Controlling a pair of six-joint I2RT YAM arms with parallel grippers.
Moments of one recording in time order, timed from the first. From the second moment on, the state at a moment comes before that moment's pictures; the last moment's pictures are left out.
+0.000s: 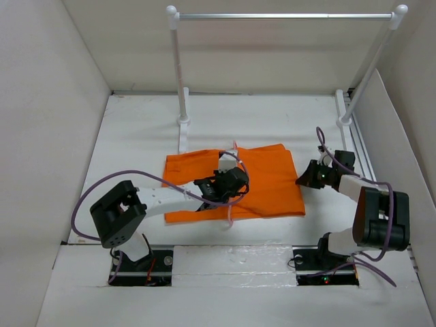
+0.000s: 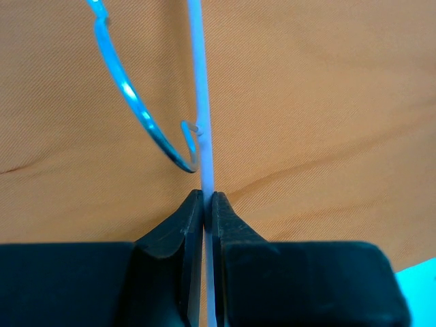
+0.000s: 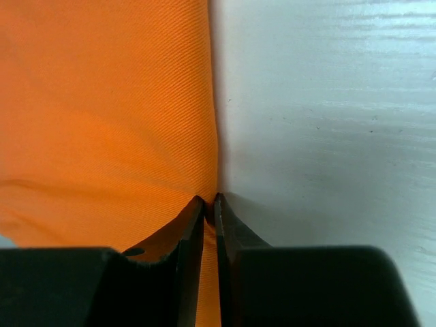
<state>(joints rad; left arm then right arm) -1.07 1.55 0.89 -0.16 -0.55 -0.76 -0.21 1.43 0.56 -0.07 -0.62 0.12</state>
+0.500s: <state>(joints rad) -1.08 1.58 1.00 -0.22 -0.55 -0.84 0.27 0.91 0.60 -0.13 -0.58 0.23</state>
